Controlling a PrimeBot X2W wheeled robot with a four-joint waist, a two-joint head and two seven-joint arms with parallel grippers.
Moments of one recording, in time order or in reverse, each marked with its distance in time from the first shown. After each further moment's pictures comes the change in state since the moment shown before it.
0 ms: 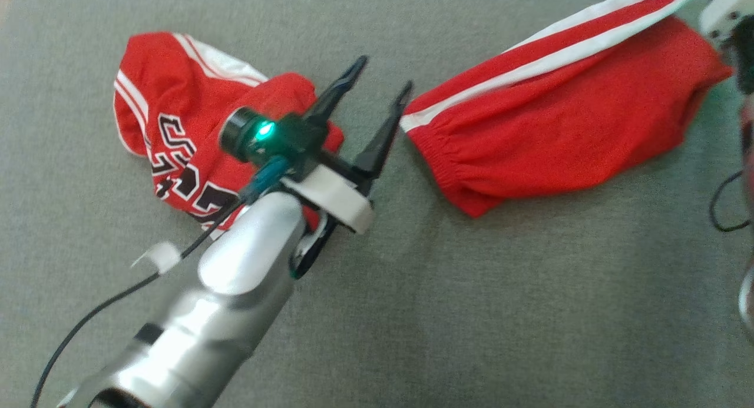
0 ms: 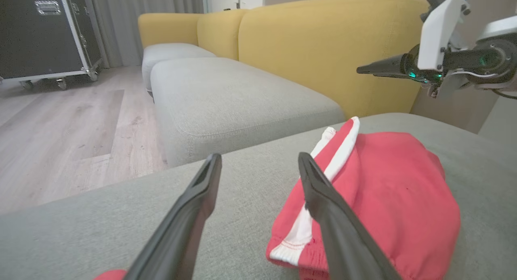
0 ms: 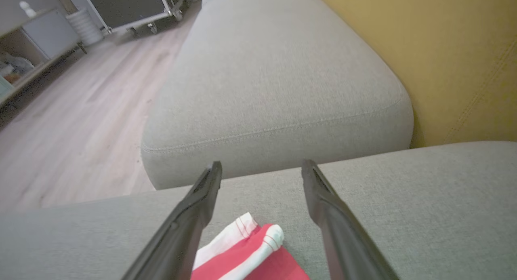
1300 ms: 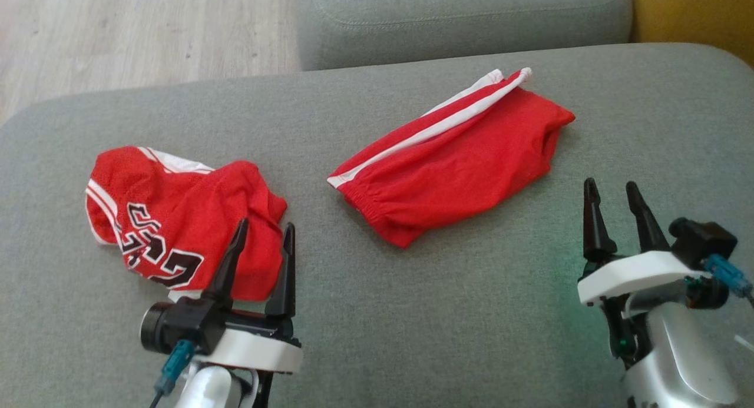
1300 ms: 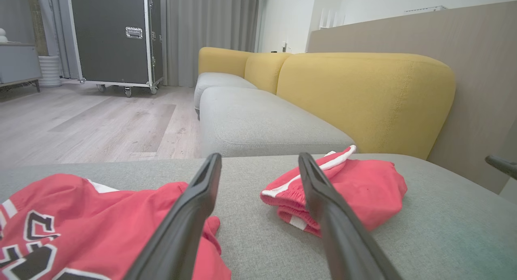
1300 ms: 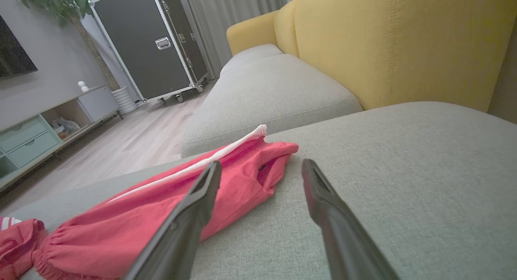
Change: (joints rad) left arm 0.694 0.002 0.477 -0.370 0.204 0.038 -0.003; right arm 0.927 0.178 0.236 -0.644 0.239 0.000 -0.317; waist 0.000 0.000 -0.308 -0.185
